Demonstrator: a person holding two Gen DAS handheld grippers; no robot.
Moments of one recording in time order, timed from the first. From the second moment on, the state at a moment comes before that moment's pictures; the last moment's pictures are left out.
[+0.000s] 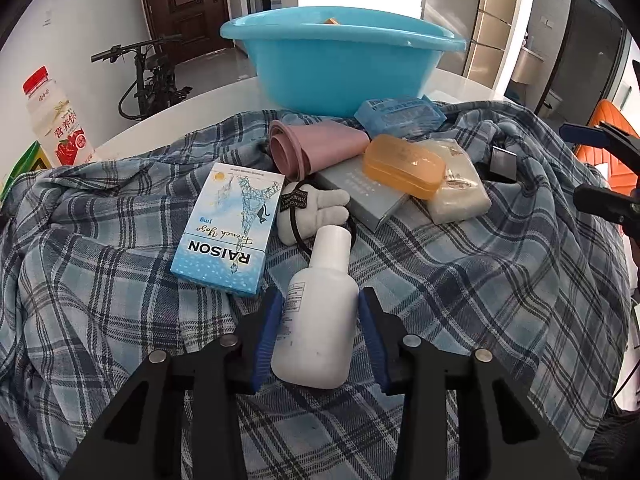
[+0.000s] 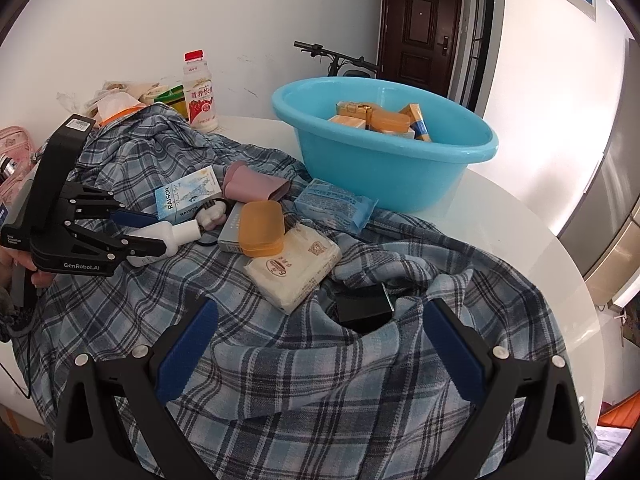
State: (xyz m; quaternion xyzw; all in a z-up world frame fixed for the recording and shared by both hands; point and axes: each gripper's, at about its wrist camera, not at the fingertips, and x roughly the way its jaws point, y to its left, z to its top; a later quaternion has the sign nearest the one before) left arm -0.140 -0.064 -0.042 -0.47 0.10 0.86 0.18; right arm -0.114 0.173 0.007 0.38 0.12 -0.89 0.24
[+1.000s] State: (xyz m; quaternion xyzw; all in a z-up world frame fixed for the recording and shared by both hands) left arm -0.123 -0.079 -0.011 -0.45 0.06 0.88 0.11; right arm -0.151 0.110 0.007 0.39 0.14 -0.86 0.31
